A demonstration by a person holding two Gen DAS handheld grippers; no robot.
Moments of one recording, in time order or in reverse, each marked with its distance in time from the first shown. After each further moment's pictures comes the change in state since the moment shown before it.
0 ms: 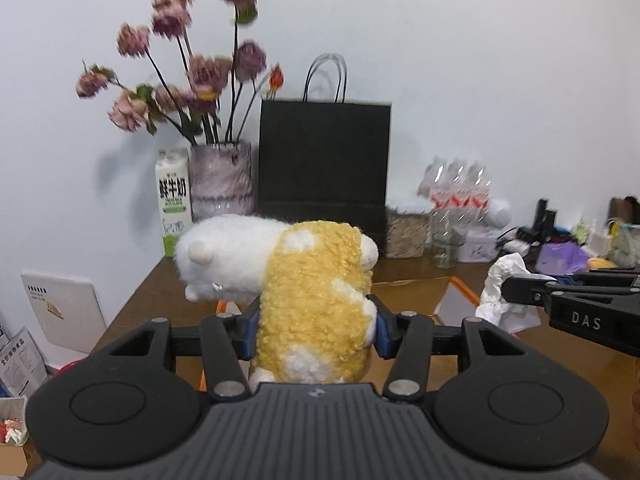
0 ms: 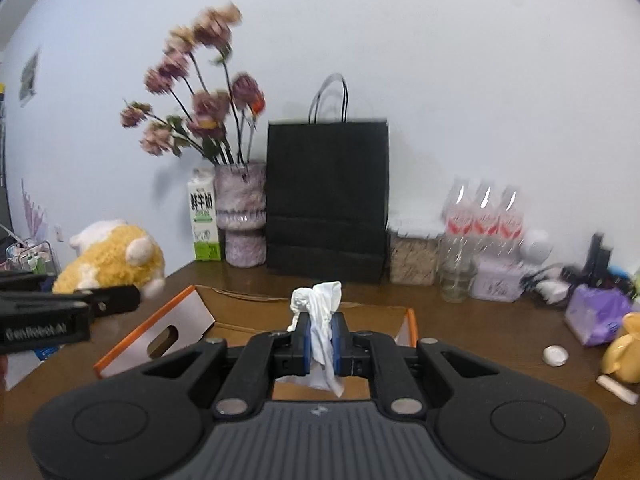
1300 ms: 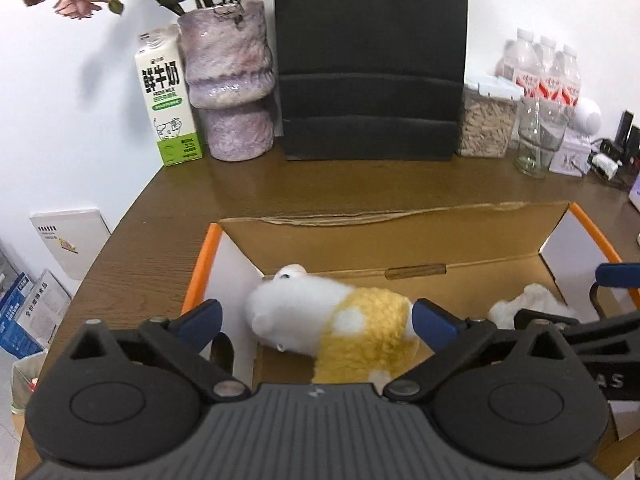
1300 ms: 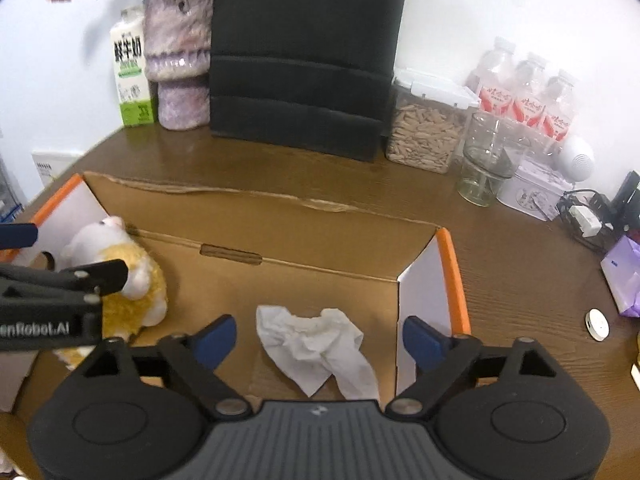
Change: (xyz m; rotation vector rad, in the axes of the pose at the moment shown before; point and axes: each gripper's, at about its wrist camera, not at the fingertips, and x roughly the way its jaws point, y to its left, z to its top) left arm 0.155 0.016 -0.006 0.005 0.350 0.128; right arm 0.185 -0.007 -0.011 -0.046 0.435 -0.102
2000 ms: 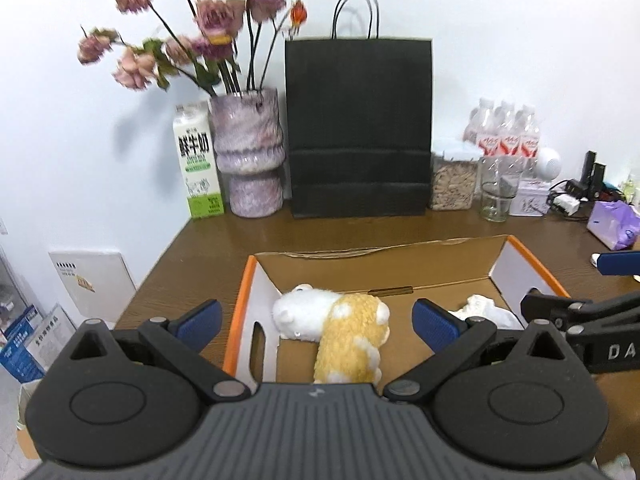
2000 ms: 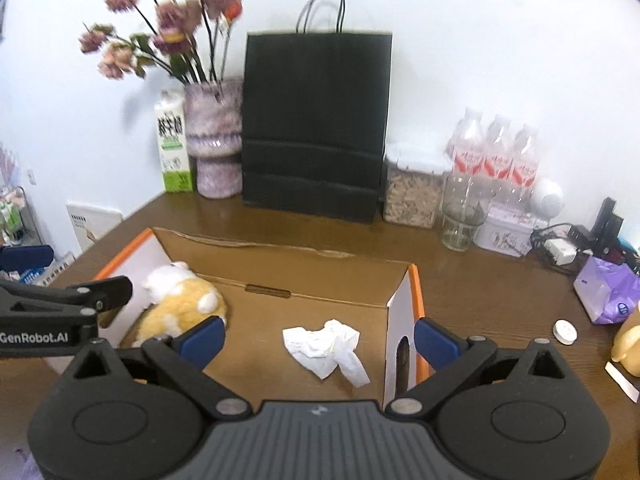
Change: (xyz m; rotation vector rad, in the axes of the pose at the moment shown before) left arm -0.117 0.003 -0.037 0.012 -0.216 -0.008; right arm -0.115 -0.005 -0.033 0.019 -0.220 0.048
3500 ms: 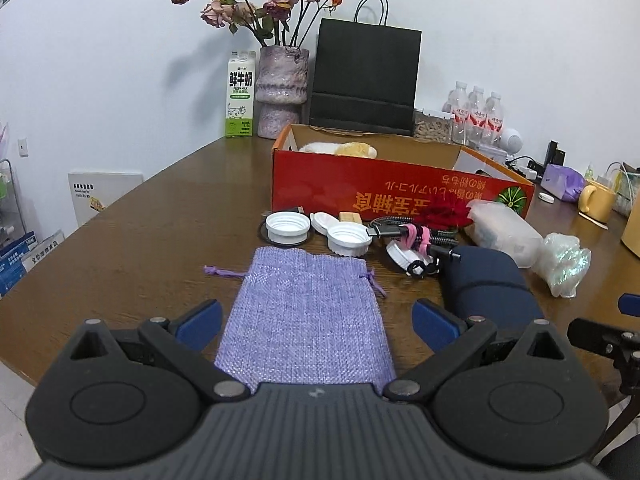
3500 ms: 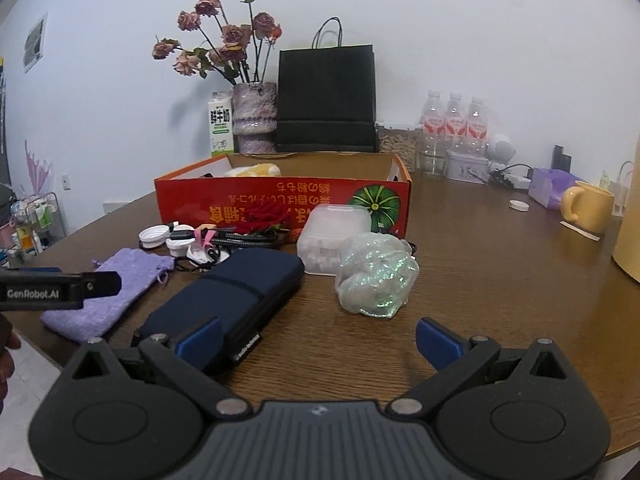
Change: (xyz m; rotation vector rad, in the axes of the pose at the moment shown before) left arm -0.138 0.022 -0.214 -0.130 -0.032 -0.047; right arm -0.164 0.038 -0.254 0.049 -0.128 0.014
